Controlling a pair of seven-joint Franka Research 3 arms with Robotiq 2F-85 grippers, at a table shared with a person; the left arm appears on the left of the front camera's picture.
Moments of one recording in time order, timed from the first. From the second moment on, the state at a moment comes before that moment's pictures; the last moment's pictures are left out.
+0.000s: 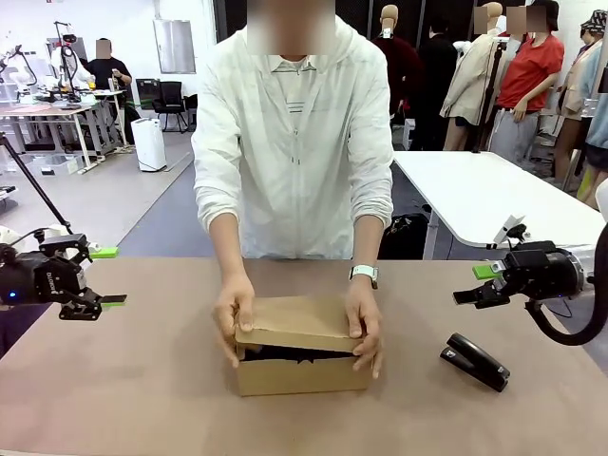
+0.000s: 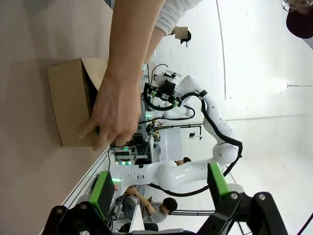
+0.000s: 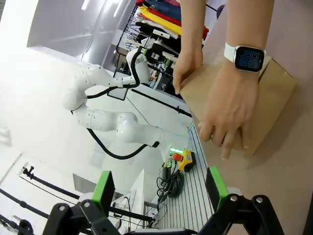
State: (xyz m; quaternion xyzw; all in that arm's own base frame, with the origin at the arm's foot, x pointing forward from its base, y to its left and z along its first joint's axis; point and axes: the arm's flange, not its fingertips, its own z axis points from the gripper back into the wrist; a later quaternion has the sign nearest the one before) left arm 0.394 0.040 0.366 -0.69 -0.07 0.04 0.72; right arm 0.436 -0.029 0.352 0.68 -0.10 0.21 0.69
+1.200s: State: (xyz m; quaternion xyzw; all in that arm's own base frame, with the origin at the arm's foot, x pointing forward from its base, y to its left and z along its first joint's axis) left arm 0.394 0.040 0.366 -0.69 -0.07 0.04 0.72; right arm 0.436 -0.029 0.352 0.68 -0.10 0.21 0.69
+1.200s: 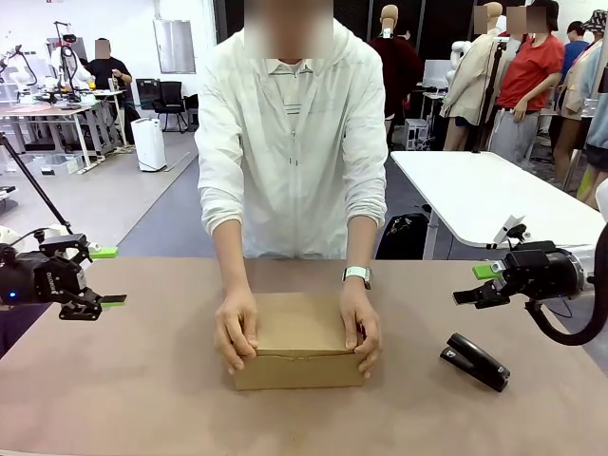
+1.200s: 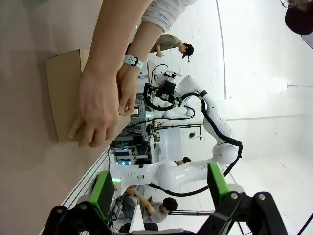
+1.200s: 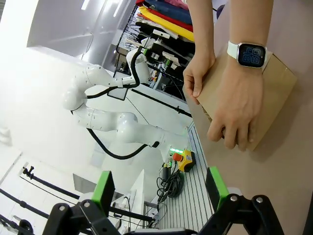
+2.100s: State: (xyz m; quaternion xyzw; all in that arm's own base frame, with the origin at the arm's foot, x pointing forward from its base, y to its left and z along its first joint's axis) left arm 0.394 0.040 0.366 -0.69 -0.07 0.04 0.72; right arm 0.436 -0.029 0.352 0.68 -0.10 0.21 0.69
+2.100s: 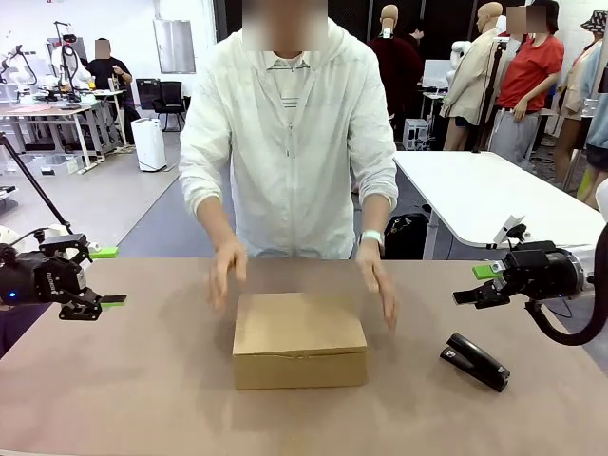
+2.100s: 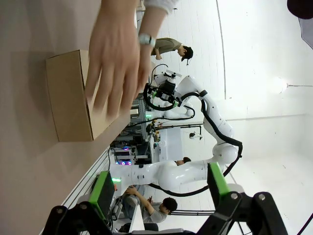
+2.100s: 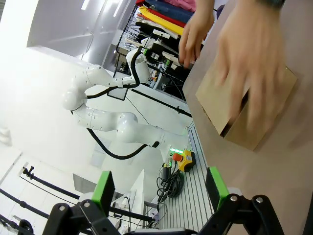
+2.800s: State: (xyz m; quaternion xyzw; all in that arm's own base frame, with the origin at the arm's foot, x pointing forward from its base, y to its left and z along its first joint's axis) left arm 0.394 0.040 0.366 -0.69 -0.07 0.04 0.72; right arm 0.436 -0.029 0.352 0.68 -0.10 0.21 0.69
